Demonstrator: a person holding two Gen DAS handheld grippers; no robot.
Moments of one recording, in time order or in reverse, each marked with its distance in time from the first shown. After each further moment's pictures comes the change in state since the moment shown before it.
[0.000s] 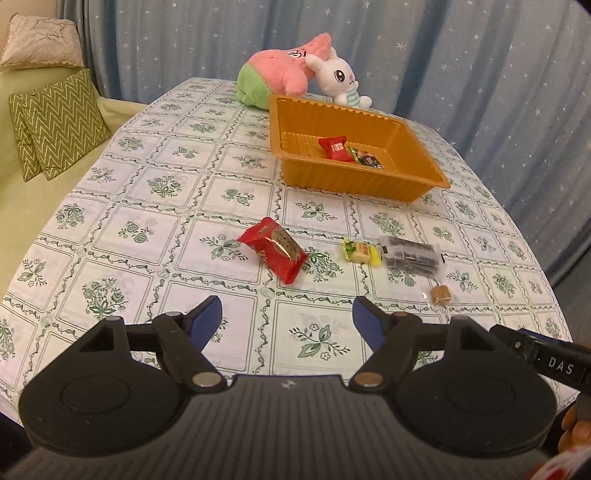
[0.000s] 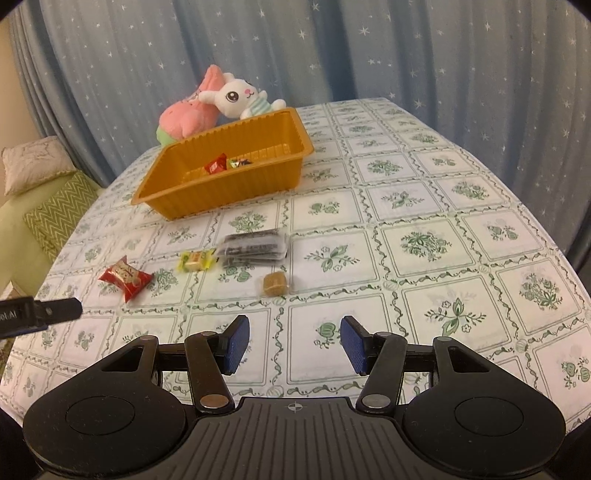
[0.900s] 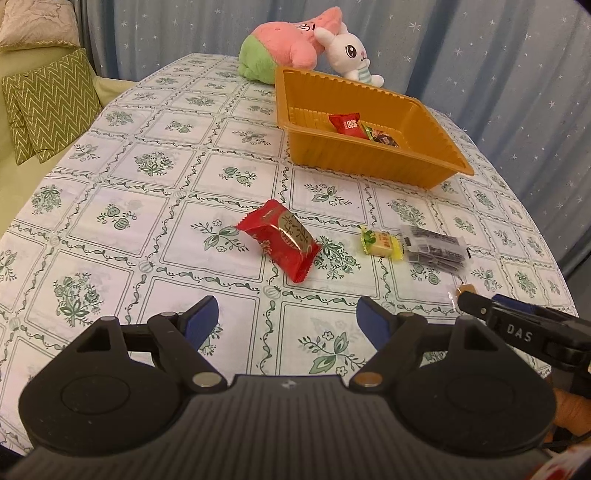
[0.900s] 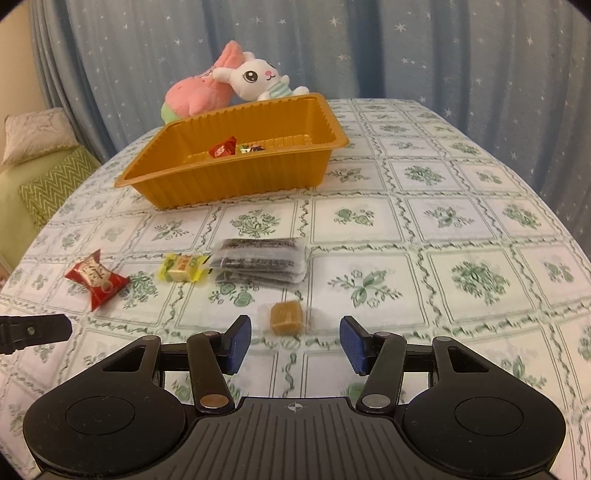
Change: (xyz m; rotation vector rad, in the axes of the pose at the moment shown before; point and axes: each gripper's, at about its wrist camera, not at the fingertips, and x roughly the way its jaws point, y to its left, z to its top) left arm 0.051 0.009 0.002 -0.024 0.058 0.000; right arm 0.085 0.015 0.017 -0.124 0.006 -0.012
